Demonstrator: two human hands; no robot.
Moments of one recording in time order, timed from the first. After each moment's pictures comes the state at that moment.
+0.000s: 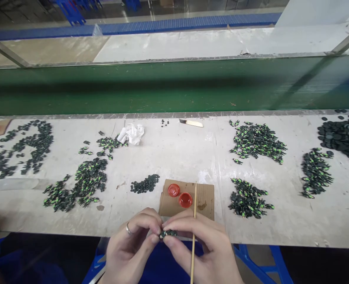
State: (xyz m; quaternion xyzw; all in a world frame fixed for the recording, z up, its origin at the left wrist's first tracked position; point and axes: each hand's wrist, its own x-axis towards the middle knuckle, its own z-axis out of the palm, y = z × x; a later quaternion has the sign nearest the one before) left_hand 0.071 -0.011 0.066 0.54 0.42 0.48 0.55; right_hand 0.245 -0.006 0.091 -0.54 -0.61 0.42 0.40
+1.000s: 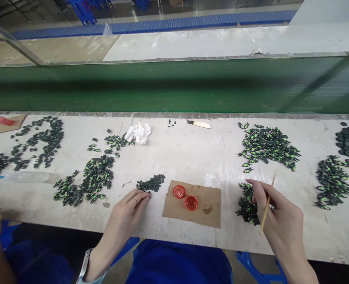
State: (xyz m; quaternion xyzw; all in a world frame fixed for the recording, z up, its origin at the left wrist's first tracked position) left_hand 0.000 0.017 0.005 0.73 0.60 0.23 0.23; right_hand 0.353 0.022 0.053 -0.80 -0.49 0.14 0.31
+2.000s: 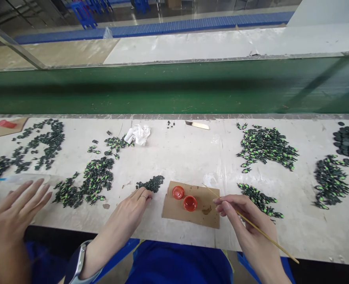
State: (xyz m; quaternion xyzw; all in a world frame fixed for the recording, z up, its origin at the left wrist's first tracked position) left_hand 0.010 0.032 0.025 0.82 0.54 0.05 0.16; right_hand 0.306 0.006 0.062 -0.71 -0.47 0.33 0.42
